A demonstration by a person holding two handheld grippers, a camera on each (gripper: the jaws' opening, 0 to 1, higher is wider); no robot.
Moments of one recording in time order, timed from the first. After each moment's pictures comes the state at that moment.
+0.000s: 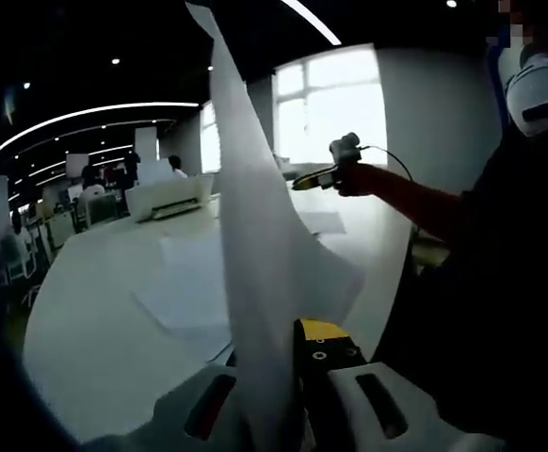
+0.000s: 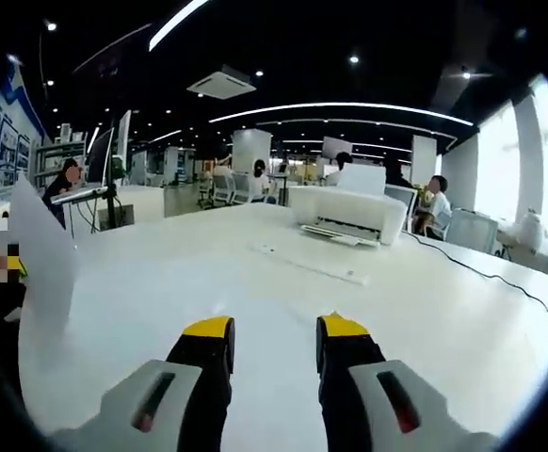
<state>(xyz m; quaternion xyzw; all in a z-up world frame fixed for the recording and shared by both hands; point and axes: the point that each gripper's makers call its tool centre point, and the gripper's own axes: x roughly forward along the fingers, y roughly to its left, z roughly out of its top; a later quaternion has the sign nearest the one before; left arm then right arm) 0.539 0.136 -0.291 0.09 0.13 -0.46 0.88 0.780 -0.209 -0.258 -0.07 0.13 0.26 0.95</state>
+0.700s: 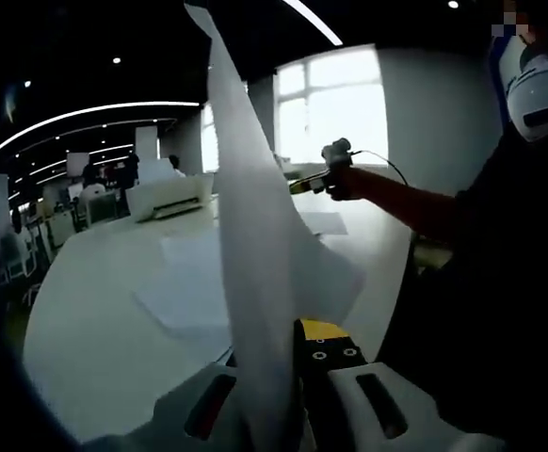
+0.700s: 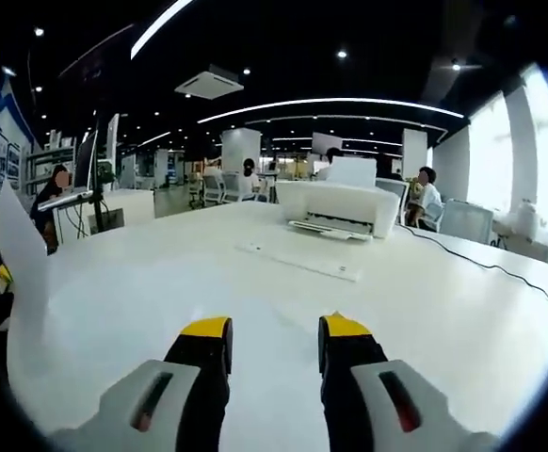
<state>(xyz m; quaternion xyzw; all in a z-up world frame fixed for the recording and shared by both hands) 0.545 0.144 -0.290 0.08 0.13 -0.45 0.88 0.807 -0.214 -0.272 -0.05 0.14 0.24 0.96</state>
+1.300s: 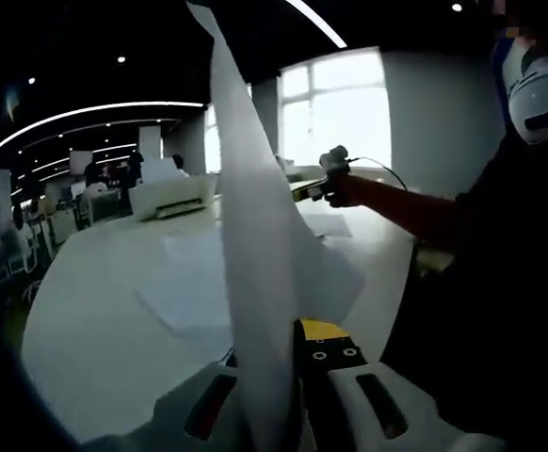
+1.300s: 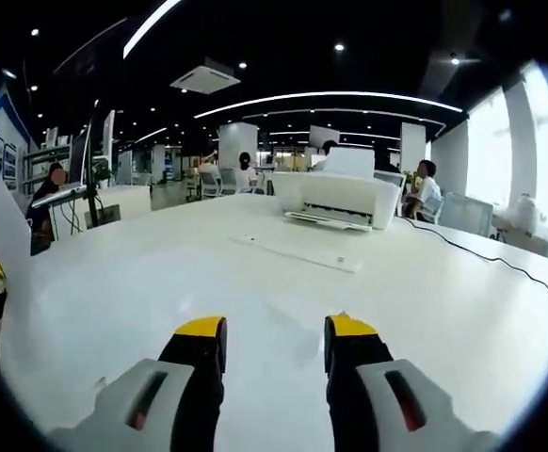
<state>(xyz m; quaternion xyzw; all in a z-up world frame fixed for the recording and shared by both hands) 0.546 0.139 -0.290 0.07 0.12 -0.45 0.88 0.824 -0.213 -0.292 -0.05 0.16 0.24 0.96</state>
